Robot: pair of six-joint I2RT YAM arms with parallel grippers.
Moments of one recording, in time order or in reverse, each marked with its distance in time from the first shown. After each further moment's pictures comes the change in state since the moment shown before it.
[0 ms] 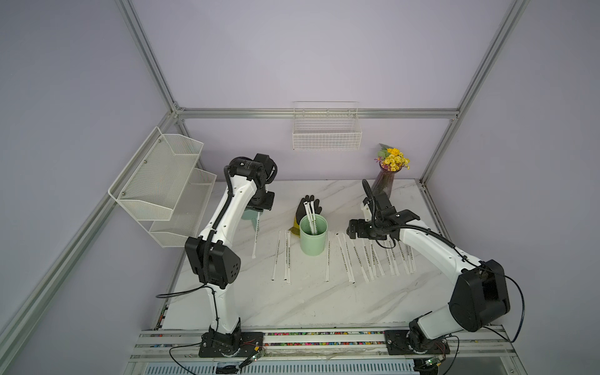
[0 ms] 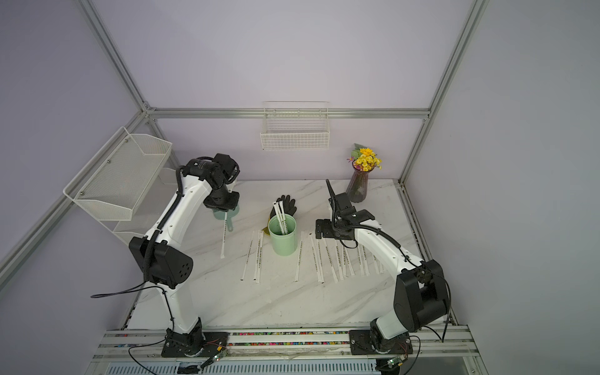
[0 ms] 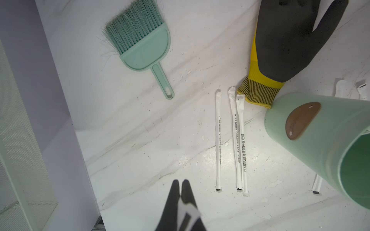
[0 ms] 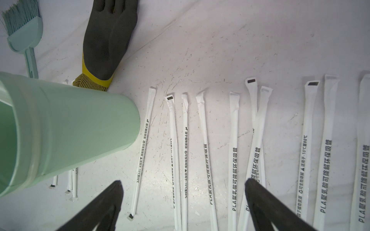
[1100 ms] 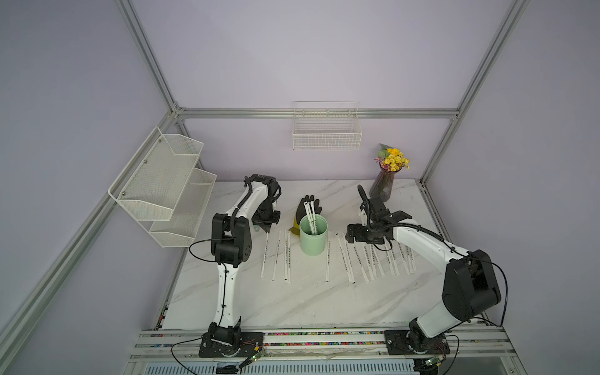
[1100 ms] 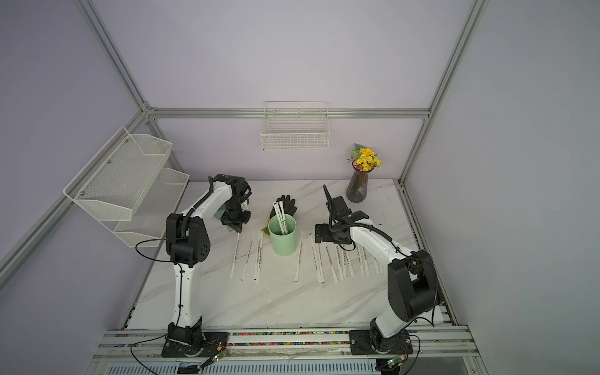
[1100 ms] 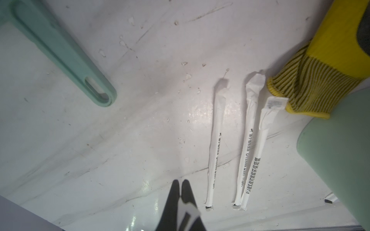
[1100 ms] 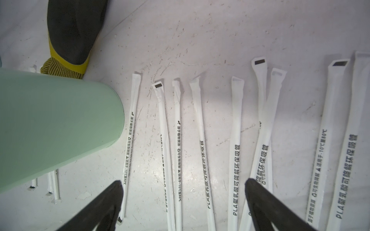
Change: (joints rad) left arm 0.053 0.304 -0.077 0.053 0.188 0.029; right arm 0.000 0.077 -0.020 0.008 -0.008 -0.001
